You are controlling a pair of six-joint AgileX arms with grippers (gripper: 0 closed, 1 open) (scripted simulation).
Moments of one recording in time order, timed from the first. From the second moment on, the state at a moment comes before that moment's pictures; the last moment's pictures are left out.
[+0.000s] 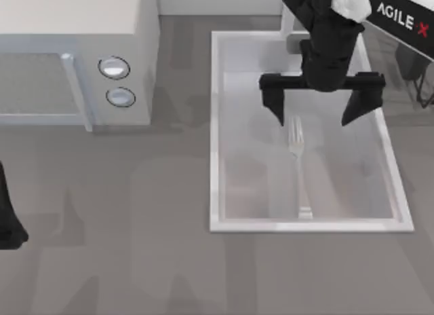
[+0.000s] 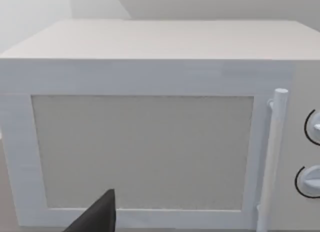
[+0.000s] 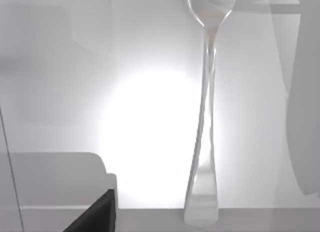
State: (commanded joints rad) left arm 0.00 0.00 0.00 0.00 0.00 0.00; right arm 0.39 2.48 2.22 -1.31 0.01 0.41
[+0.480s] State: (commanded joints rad) left arm 0.00 0.00 0.00 0.00 0.00 0.00; right arm 0.39 2.61 2.03 -0.98 0.01 0.41
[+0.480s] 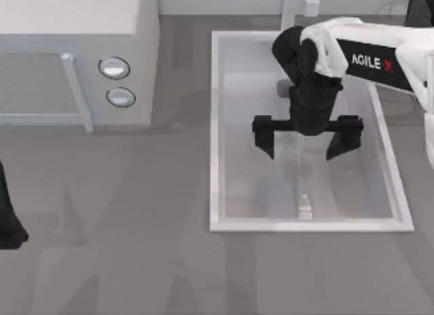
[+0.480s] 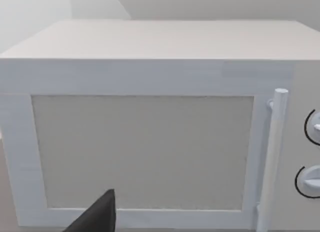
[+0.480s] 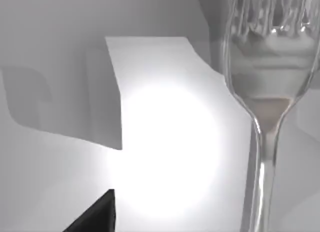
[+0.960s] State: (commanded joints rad) left arm 0.00 0.00 0.00 0.00 0.00 0.00; right arm 0.39 2.66 1.97 -0.87 0.01 0.42
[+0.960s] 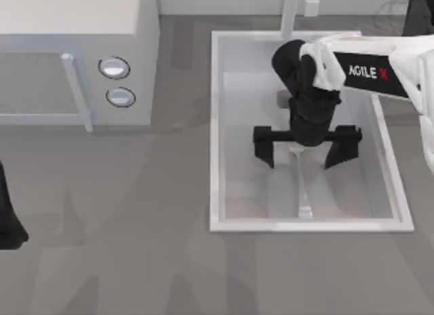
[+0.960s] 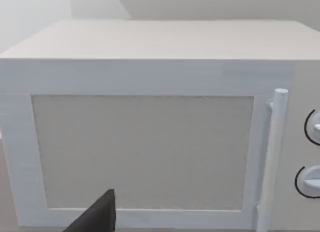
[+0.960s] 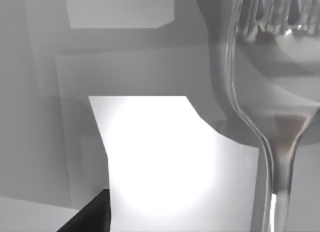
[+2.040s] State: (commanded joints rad) left arm 0.00 0.00 0.00 0.00 0.00 0.00; right arm 0.39 2.66 1.97 -0.87 0.01 0.42
